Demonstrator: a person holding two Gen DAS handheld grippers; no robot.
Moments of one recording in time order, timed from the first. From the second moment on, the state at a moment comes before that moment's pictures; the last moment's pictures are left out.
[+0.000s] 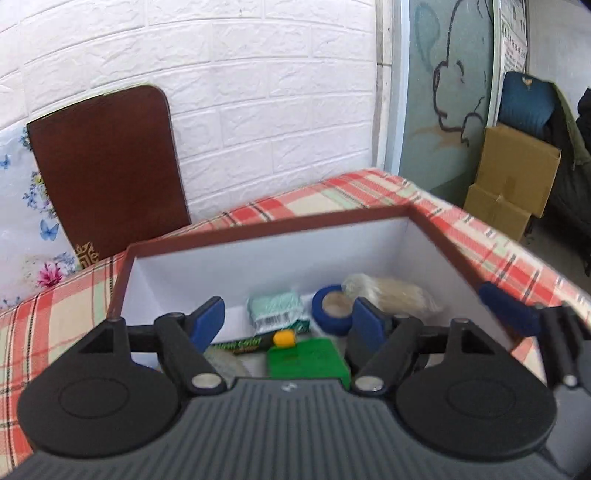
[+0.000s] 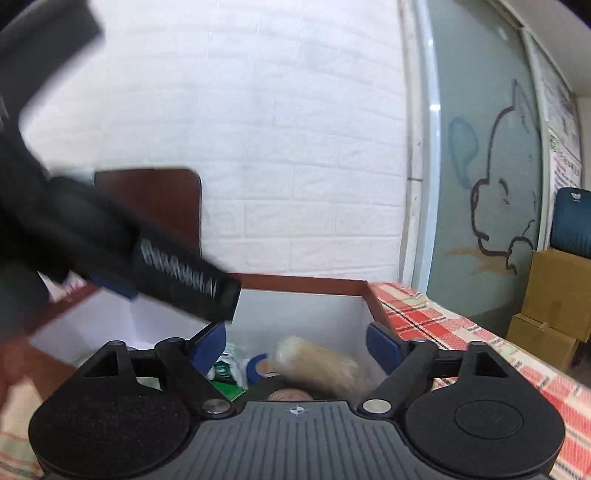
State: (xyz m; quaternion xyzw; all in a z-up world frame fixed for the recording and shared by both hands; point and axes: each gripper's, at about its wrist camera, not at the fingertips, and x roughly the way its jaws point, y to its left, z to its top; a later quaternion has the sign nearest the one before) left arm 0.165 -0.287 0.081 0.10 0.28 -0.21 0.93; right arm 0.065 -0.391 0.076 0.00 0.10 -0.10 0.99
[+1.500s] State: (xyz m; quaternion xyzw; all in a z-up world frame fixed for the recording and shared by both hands) left arm 0.027 -0.119 0.043 0.11 0.31 -0.13 0.93; right arm -0.052 -0.297 0.073 0.15 0.23 -0.07 0.96
